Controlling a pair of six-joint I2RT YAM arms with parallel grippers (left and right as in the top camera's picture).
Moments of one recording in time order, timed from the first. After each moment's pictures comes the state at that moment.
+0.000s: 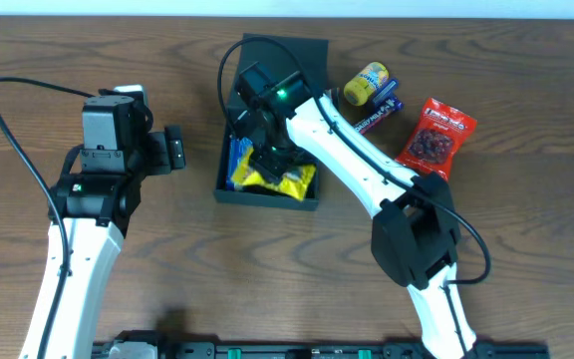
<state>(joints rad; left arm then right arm) -0.05 1.22 1.07 -0.66 -0.09 -0.12 0.68 2.24 2.03 -1.28 -0.10 -0.24</state>
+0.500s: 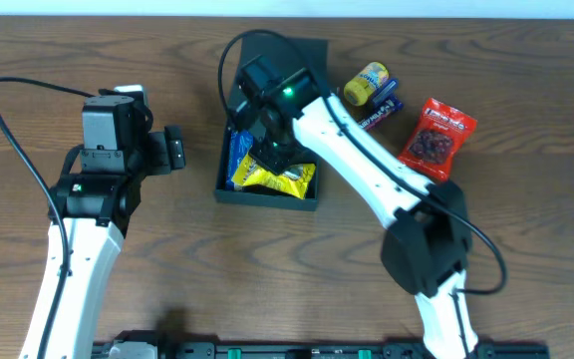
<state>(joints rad) -0.05 1.22 1.07 -0.66 -0.09 -0.12 0.68 2.15 2.02 -1.25 -0.10 -0.22</state>
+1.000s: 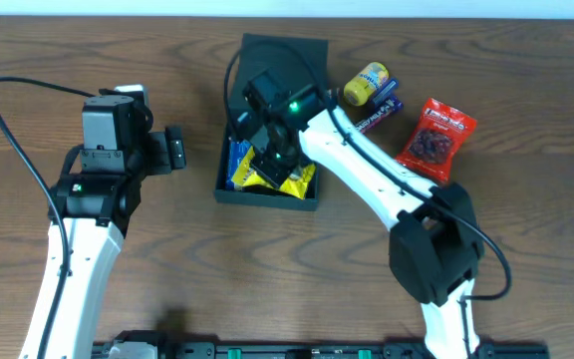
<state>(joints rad) -0.05 1.22 1.07 -0.66 -0.08 -0.12 0.68 2.12 1.80 -1.08 -0.19 -0.20</state>
